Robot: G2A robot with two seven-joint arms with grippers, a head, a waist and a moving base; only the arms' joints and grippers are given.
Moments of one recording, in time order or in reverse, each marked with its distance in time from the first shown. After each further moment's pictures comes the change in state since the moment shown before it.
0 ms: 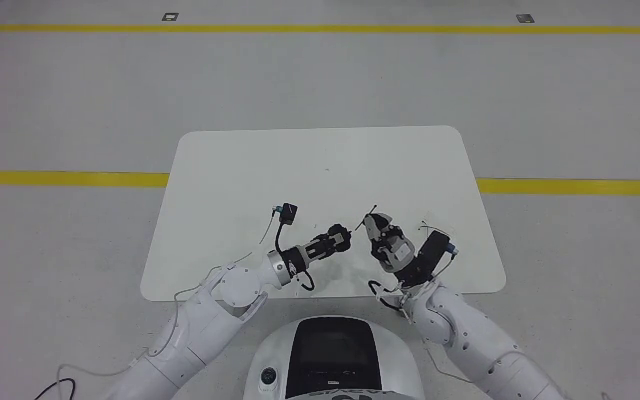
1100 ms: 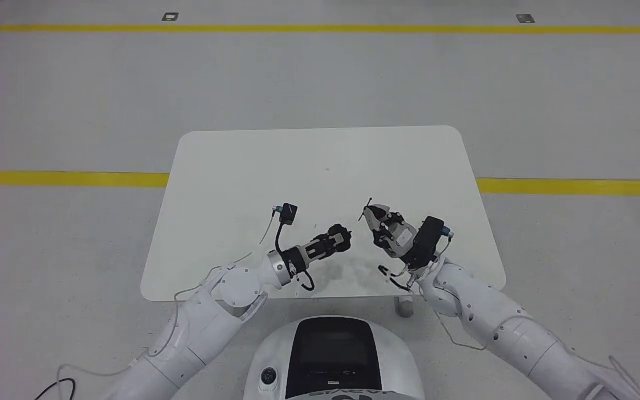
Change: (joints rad) left arm 0.000 0.000 0.000 0.000 0.000 0.000 0.000; right arm 0.268 0.098 -0.233 0.174 -0.006 0.000 -0.091
